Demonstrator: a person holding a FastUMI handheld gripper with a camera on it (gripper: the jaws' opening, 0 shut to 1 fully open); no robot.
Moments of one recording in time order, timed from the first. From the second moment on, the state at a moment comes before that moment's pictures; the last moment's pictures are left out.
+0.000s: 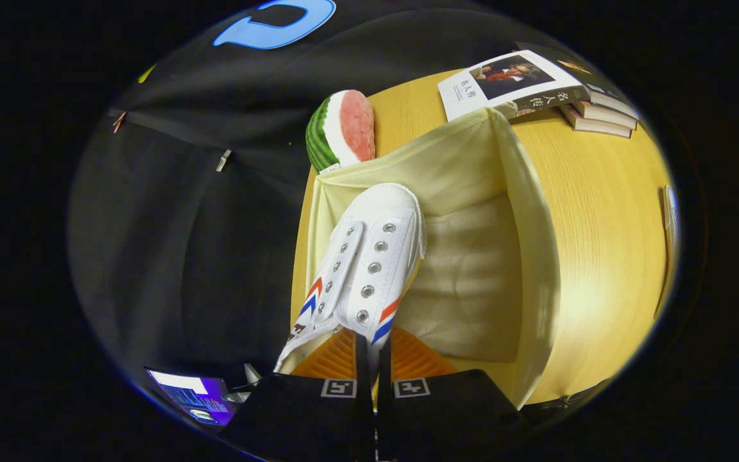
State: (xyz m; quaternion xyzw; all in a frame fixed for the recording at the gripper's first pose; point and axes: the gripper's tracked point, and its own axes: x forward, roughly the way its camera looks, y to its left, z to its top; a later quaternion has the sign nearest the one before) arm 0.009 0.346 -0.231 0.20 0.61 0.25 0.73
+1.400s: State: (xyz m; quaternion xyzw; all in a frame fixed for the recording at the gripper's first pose) arm 0.048 -0.063 -0.200 -0.08 0.39 0.10 0.91
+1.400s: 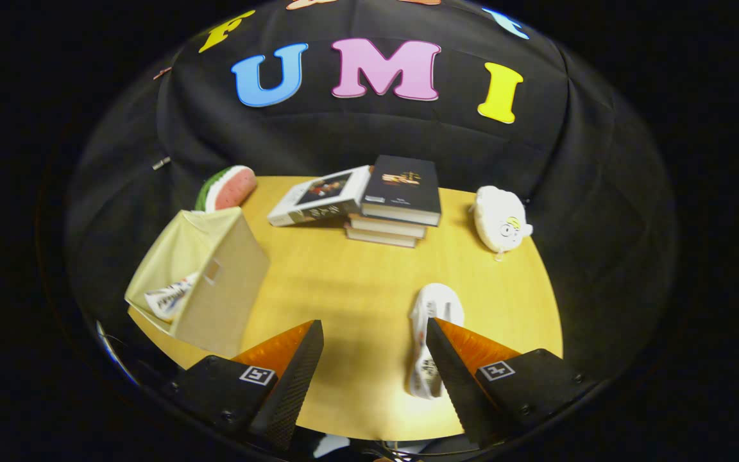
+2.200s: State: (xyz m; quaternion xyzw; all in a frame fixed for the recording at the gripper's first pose) arm 0.067 -0.161 -0.346 -0.09 0.51 0.12 0.85
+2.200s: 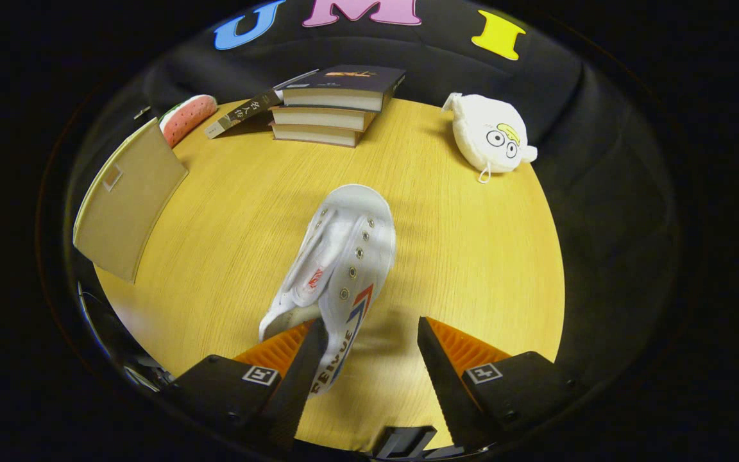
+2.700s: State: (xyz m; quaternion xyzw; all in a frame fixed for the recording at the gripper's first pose) arm 0.077 -0.151 -0.362 0.09 0.53 0.06 0.84
